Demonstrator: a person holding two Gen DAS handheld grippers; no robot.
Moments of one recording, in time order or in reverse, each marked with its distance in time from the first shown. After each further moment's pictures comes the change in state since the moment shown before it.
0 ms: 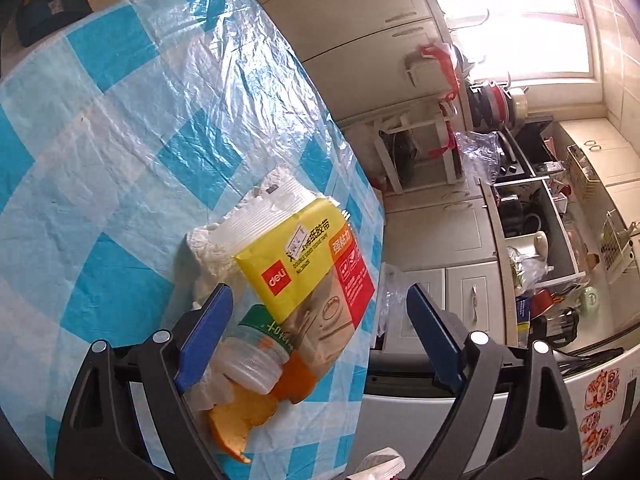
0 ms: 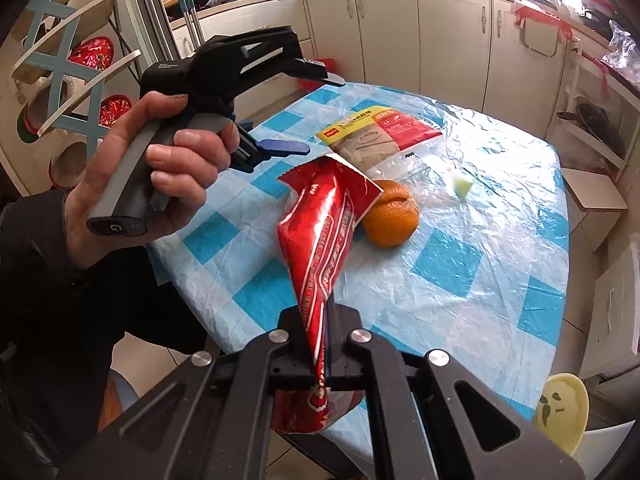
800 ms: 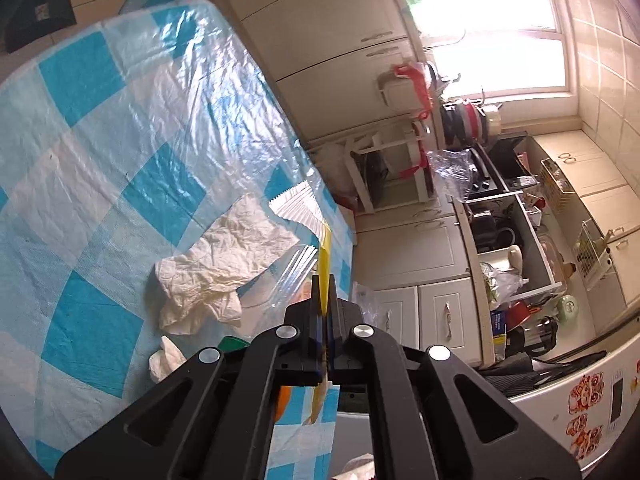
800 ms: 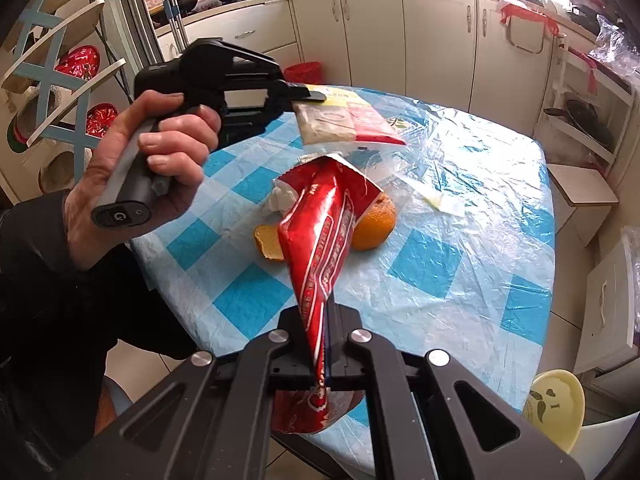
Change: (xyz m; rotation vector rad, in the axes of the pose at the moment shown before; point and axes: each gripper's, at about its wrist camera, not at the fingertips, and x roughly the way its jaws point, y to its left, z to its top) left arm -0.020 -0.012 0.017 0.024 -0.066 -0.128; right arm -0.008 -0.010 0.000 0.032 -0.019 -0.054
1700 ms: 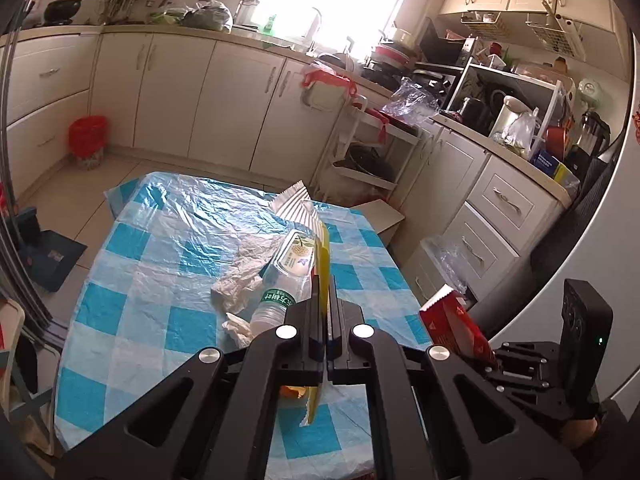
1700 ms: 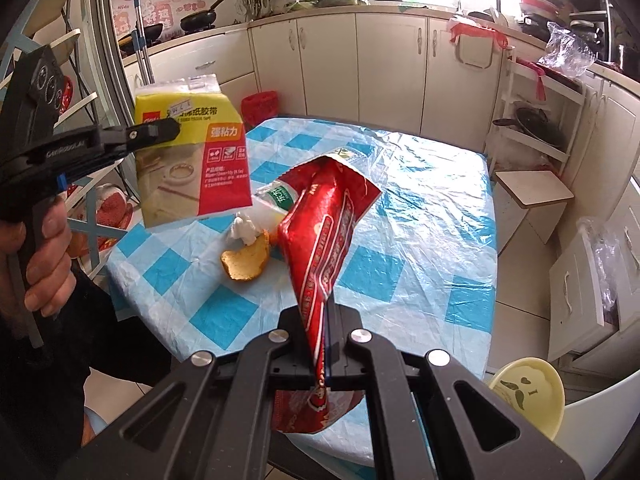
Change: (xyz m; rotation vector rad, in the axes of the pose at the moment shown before) left arm -0.115 -0.104 -0.127 0.785 -0.141 0.285; right arm -0.034 -0.008 -0.005 0.077 -0.106 -0.148
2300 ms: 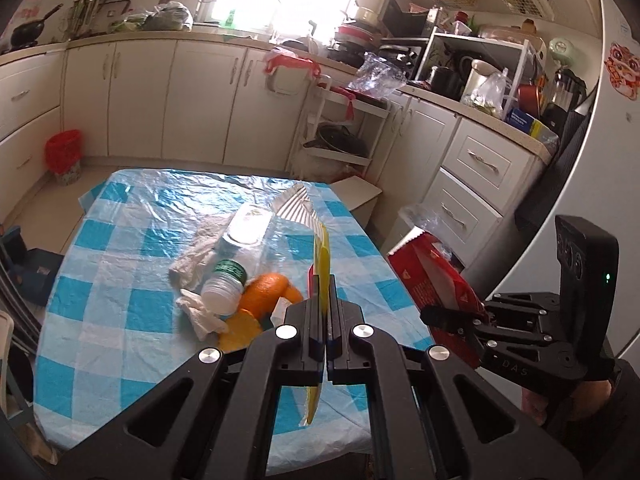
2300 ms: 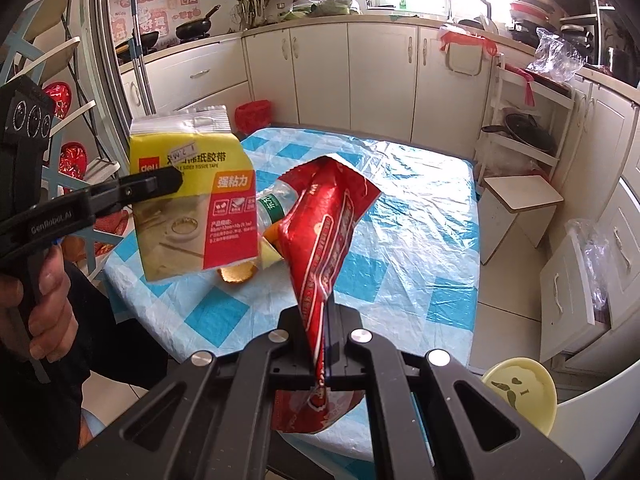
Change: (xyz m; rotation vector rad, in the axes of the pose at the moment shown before) left arm 0.009 -0.058 -0.035 0.126 0.063 -0.049; right arm -0.013 -0.006 -0.007 0.004 -0.028 -0.031
